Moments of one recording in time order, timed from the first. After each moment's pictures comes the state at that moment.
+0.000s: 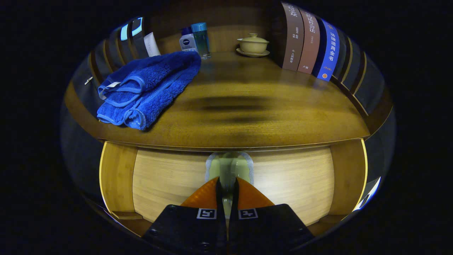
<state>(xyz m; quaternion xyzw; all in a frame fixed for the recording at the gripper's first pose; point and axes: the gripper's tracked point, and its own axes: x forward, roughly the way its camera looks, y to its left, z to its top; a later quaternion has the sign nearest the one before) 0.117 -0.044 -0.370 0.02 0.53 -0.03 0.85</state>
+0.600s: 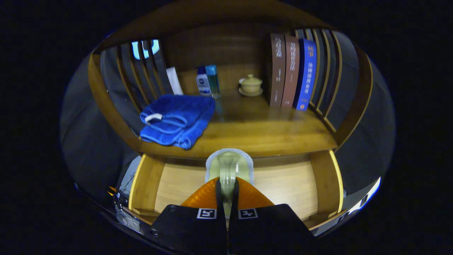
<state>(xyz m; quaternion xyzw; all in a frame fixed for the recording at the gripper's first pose) 0.113 -0.037 -0.236 0.03 0.39 -0.02 0.92</state>
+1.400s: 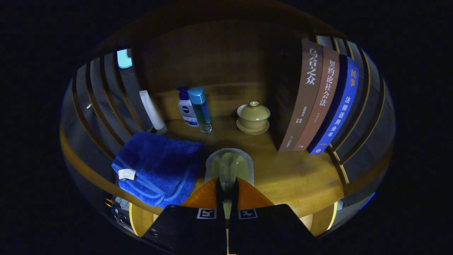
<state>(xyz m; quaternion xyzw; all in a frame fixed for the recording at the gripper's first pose) 0.271 -0.054 -0.259 0.03 0.40 -0.04 0.91</state>
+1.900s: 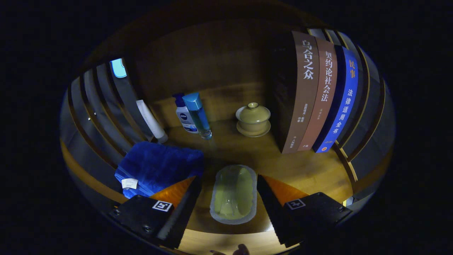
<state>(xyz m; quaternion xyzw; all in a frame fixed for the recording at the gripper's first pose) 0.275 -0.053 -0.254 0.07 0.39 -0.03 0.92</state>
